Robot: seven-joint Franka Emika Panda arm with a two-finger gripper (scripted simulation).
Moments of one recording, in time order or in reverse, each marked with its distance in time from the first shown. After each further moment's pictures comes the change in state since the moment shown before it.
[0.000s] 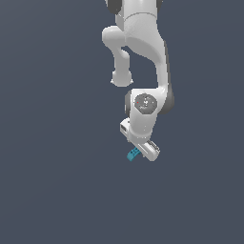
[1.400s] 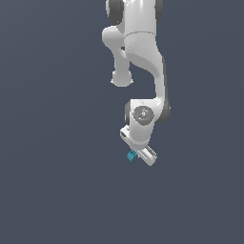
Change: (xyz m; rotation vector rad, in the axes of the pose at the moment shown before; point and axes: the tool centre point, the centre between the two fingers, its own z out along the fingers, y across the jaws) arm 0.000 0.000 0.050 0.000 0.000 0.004
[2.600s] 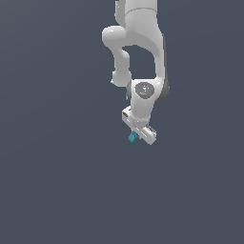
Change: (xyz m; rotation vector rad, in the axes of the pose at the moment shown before) arm -0.060 0.058 -0.037 -0.001 -0.001 0.000
